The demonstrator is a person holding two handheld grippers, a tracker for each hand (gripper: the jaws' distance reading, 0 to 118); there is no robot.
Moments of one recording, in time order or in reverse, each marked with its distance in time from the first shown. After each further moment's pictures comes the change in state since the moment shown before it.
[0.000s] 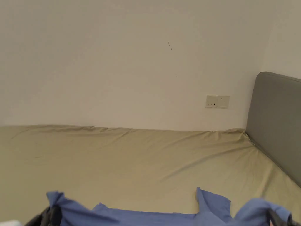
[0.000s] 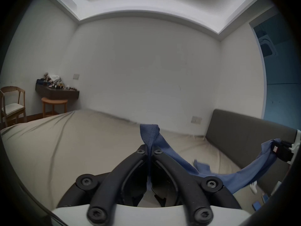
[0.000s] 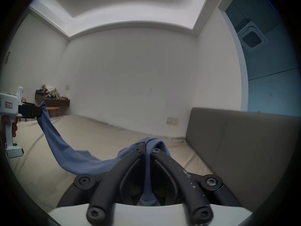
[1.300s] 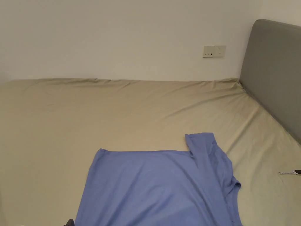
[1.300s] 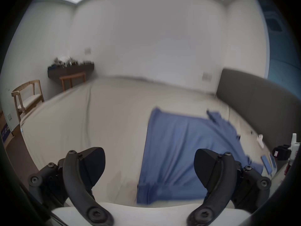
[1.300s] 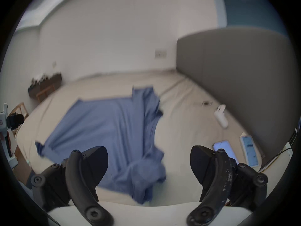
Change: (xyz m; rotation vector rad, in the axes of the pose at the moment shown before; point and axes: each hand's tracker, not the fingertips) left arm -0.052 -0.088 0.161 -0.215 0.114 -0.077; right arm 0.006 -0.116 0.159 -0.397 -0.069 -0.231
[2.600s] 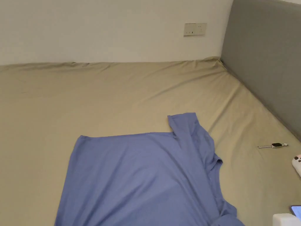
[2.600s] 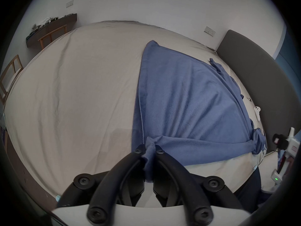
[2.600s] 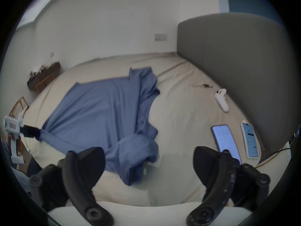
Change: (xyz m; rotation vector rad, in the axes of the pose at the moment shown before) left arm -0.029 -0.075 -0.099 -0.626 -0.127 0.025; right arm 0.007 -0.018 -0.009 -0.363 0.048 0.063
